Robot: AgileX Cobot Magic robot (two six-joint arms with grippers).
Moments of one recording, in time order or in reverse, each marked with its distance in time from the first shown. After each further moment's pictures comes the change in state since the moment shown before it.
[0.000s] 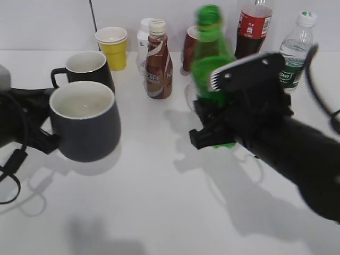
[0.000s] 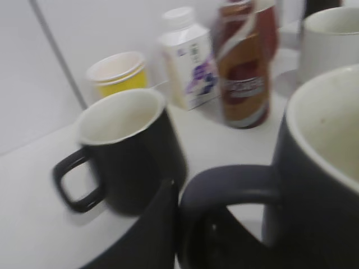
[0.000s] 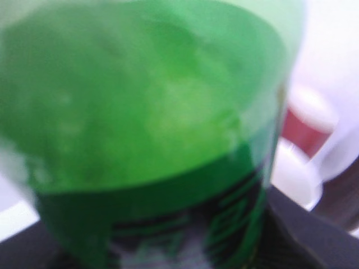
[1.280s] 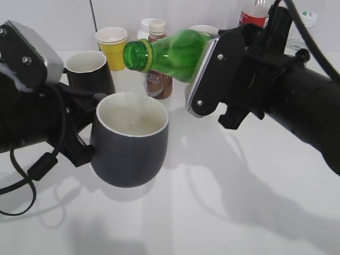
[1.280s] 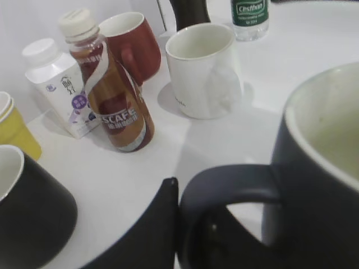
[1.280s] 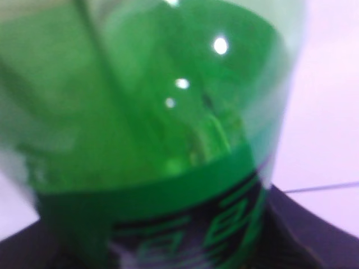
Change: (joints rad) left arm -0.264 -0.110 -0.179 0.115 0.429 -0.105; right arm -0.001 -0.137 -0.086 0.077 0.017 -1.128
